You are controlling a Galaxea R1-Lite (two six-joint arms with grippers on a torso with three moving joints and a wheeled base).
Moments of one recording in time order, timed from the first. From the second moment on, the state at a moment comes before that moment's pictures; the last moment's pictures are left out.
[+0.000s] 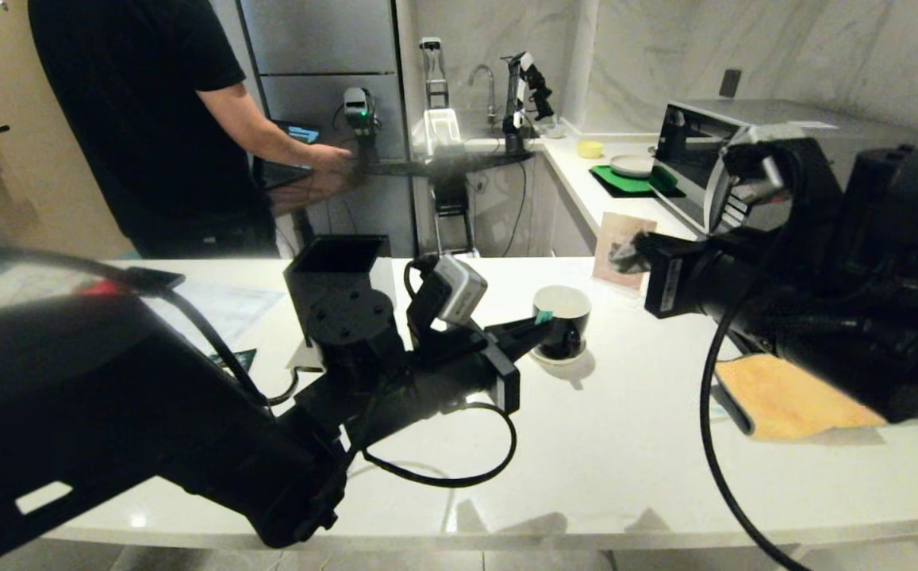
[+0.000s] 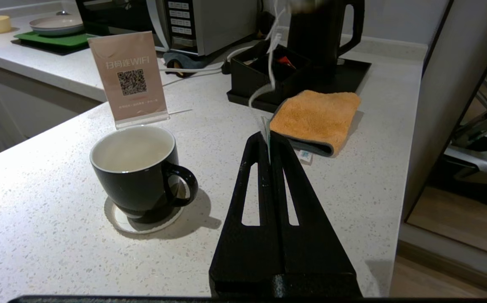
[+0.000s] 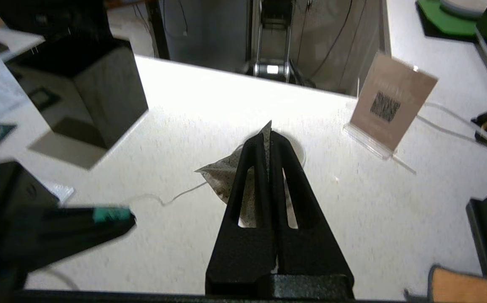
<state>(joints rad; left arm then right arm) -0.71 2.07 -0.80 -1.38 -0.34 -0.05 0.64 1.54 -0.87 -0.62 -0.35 0.01</state>
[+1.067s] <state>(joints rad) -0.71 2.06 -0.79 -1.38 -0.34 -0.05 0.65 1.54 -0.70 -0.71 -0.34 0.01</state>
